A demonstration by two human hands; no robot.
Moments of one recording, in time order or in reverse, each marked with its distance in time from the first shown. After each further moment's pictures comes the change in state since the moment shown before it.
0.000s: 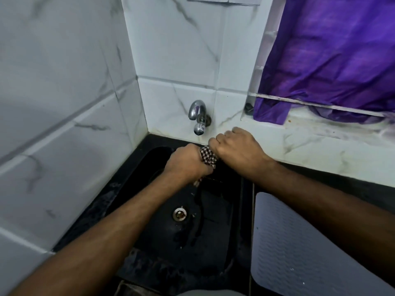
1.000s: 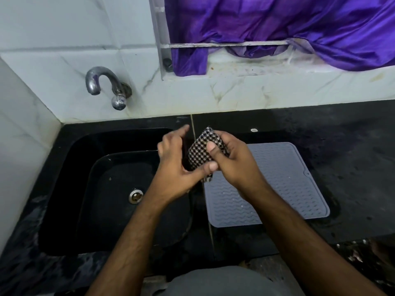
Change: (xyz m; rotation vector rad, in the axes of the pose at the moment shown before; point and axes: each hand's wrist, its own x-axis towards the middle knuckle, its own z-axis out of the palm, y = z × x) left_hand -0.056 0.046 0.114 -0.431 -0.134 0.543; right_hand -0.172 -0.038 -0.018 1.551 0.246 1.290
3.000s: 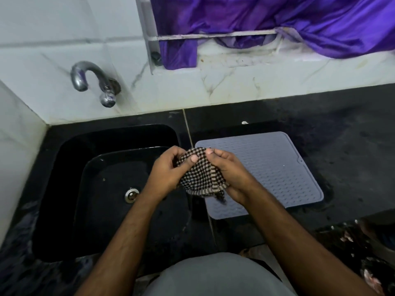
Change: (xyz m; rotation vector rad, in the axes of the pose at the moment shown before) left_hand 0.003 -0.055 0.015 -0.277 -0.110 -0.177; right_hand -0.007 0.055 0.013 0.612 -0.132 0.410
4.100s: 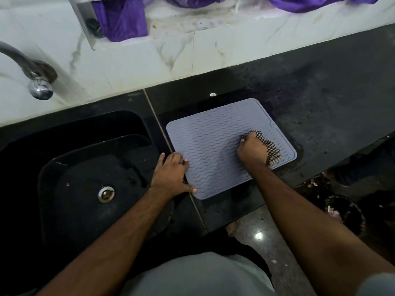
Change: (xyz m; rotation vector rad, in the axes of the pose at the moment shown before) left_hand 0.025 -0.090 0.078 1.214 -0.611 0.161; right_hand 0.045 0.064 -0.196 -1.425 1.016 0.063
